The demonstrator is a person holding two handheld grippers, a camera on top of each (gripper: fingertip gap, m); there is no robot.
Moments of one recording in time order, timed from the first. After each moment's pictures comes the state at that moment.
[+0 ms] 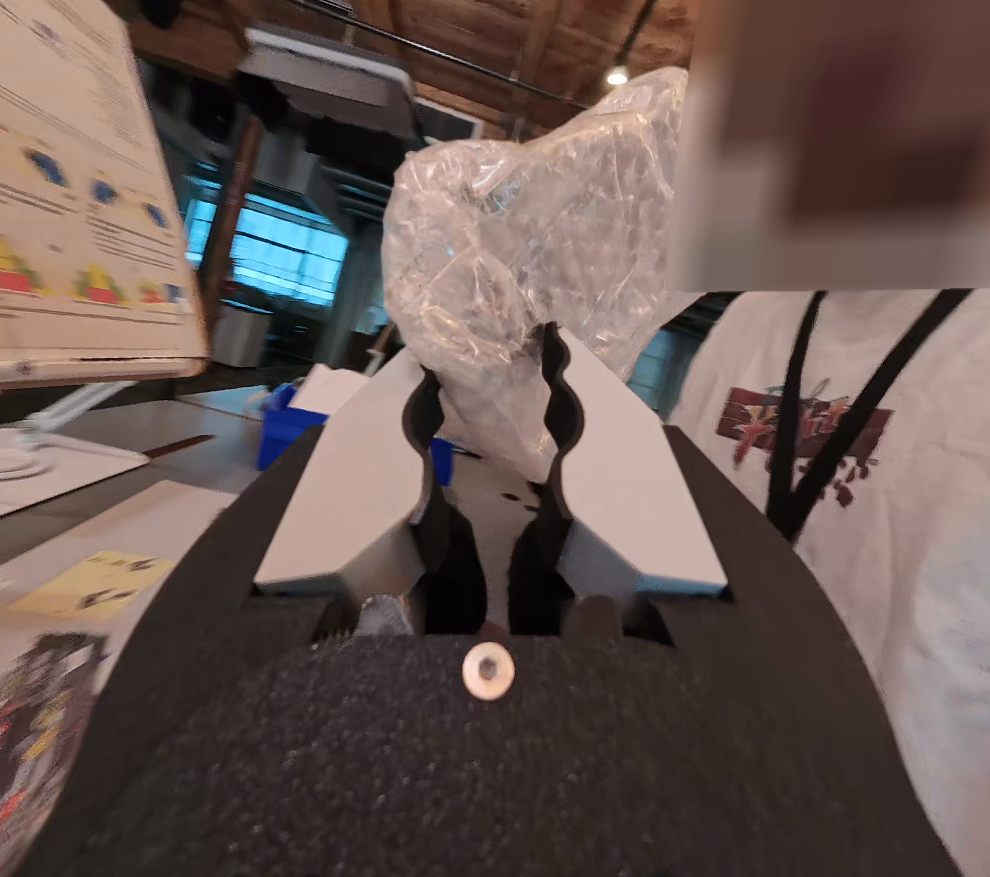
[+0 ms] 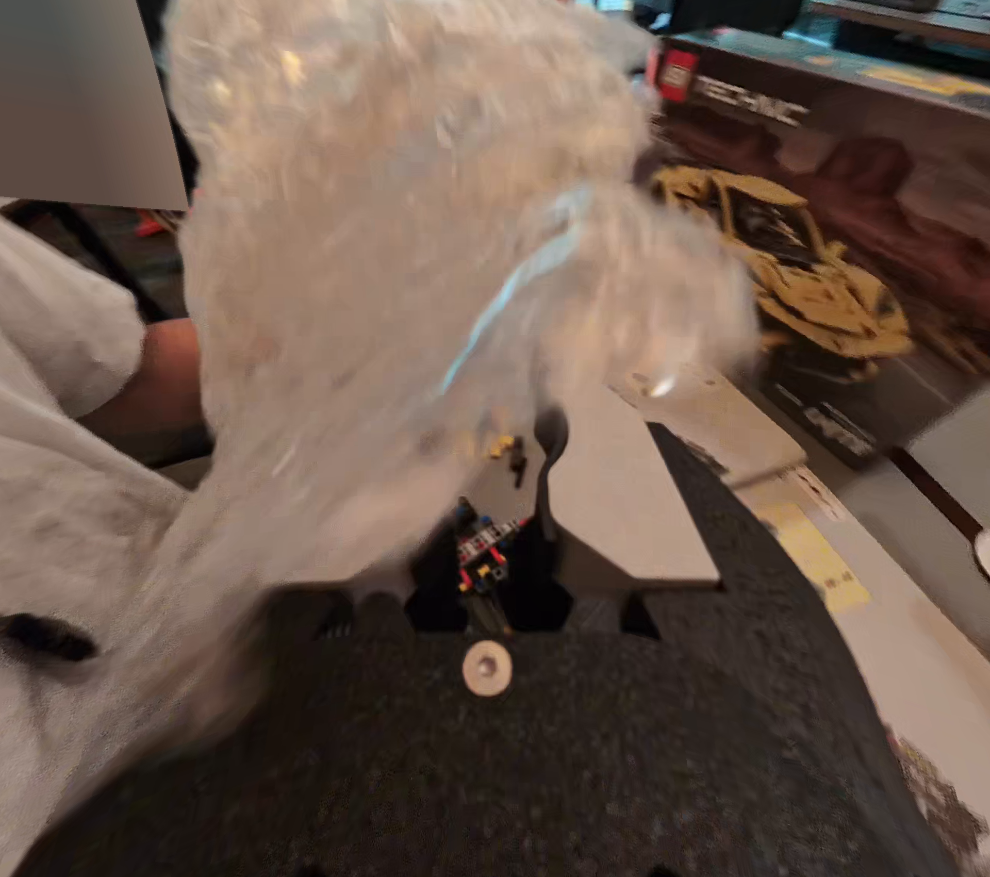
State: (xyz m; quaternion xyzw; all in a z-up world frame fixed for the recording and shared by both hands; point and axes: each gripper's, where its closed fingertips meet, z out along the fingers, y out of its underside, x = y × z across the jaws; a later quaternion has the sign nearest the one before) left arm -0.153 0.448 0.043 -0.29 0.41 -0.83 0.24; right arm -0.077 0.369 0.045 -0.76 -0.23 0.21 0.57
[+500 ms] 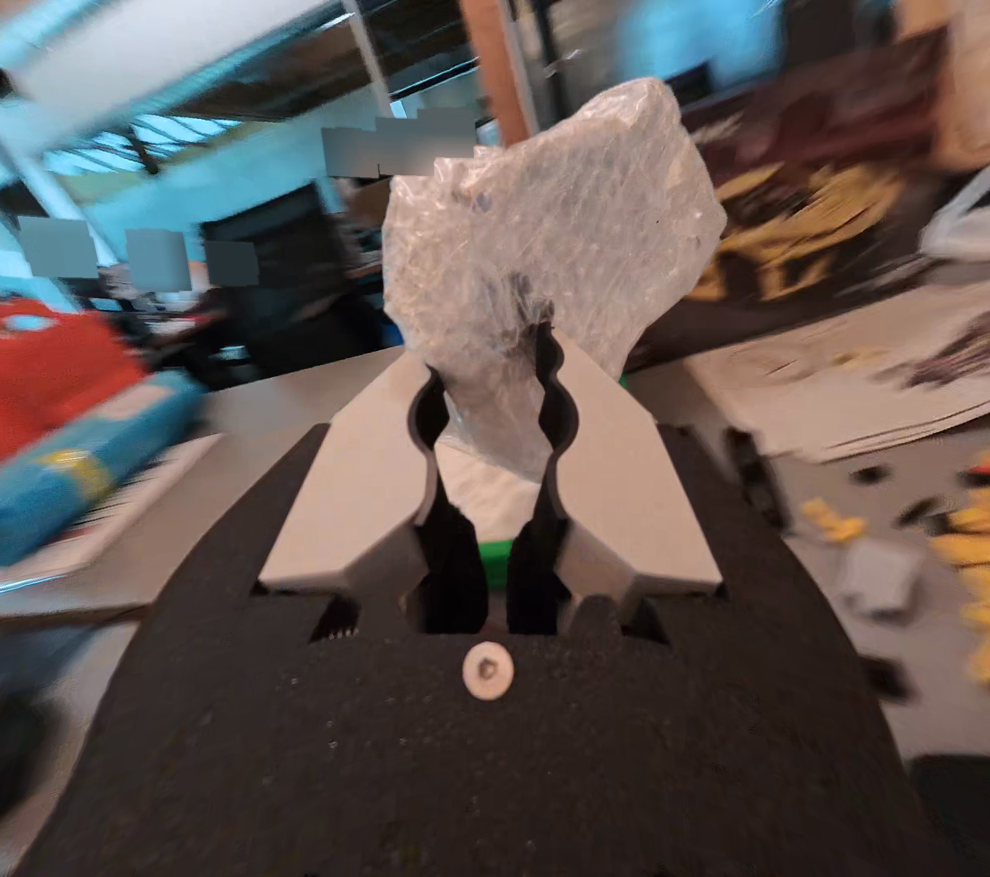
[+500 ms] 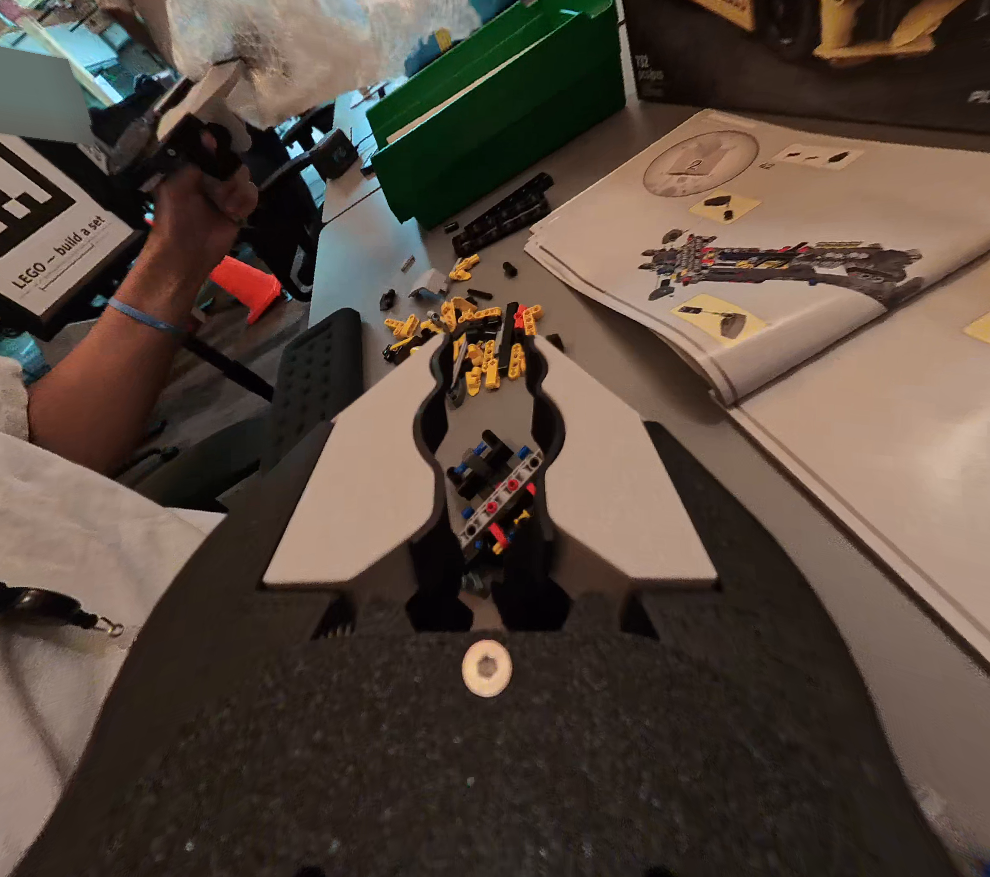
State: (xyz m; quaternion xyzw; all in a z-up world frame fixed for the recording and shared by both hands) left arm -0.433 0.579 0.012 -0.60 0.30 -0.13 0.73; right arm -0.077 0.389 -0.091 -0.79 -0.09 0.34 0.50
